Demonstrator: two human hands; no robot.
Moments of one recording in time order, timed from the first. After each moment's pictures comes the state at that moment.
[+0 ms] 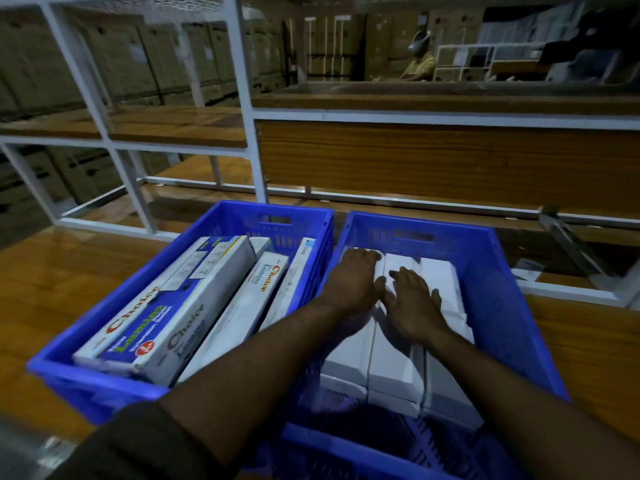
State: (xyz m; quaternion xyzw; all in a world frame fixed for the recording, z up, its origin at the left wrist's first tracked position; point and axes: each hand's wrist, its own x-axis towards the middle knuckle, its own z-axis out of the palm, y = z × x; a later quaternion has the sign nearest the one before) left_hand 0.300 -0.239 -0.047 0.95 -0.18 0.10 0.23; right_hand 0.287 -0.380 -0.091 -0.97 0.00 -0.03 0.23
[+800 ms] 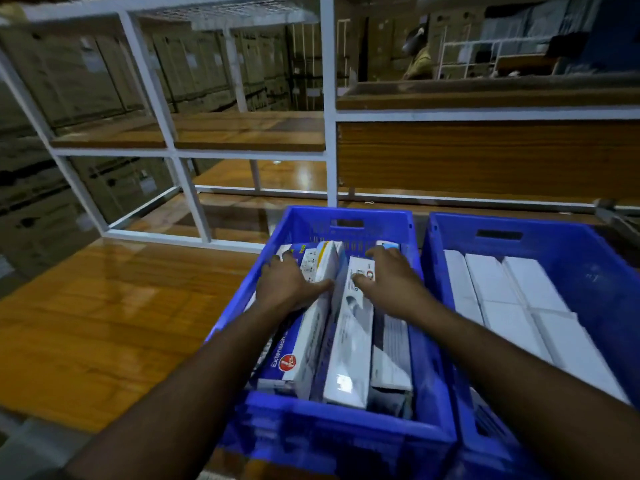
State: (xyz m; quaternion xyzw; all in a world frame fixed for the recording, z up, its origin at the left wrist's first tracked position) left_hand 0.305 0.049 -0.039 0.98 0.09 0.04 0.17; right_hand 0.279 -0.143 -0.016 -0.96 -0.07 -0.04 0.27
